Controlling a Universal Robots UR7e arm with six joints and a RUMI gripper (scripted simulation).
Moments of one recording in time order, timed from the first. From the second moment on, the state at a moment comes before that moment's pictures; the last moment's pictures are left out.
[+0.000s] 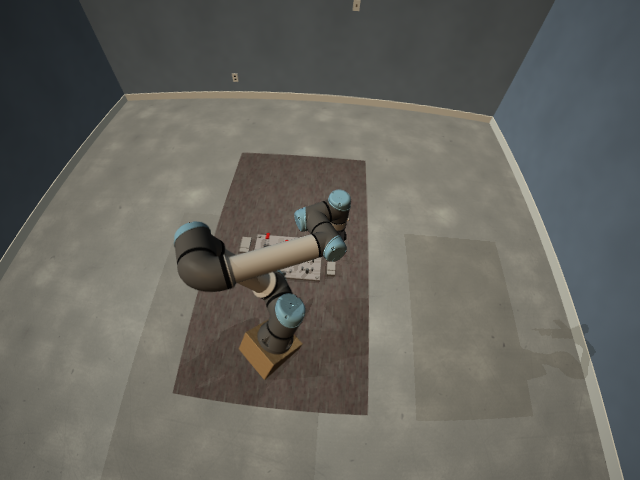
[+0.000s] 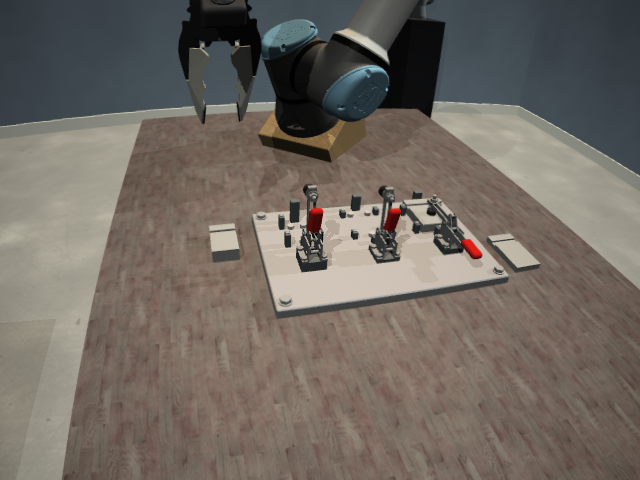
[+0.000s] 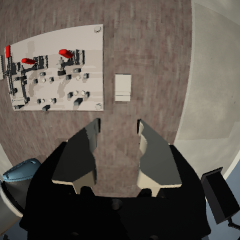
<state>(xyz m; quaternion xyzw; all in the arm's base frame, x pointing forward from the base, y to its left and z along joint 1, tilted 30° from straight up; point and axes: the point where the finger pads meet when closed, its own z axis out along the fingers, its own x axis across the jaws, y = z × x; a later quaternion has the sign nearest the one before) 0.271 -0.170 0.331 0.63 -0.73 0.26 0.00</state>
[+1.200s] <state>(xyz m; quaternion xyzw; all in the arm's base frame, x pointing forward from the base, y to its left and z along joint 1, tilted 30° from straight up) 0.287 -0.145 0.326 0.63 -0.73 0.26 0.00</state>
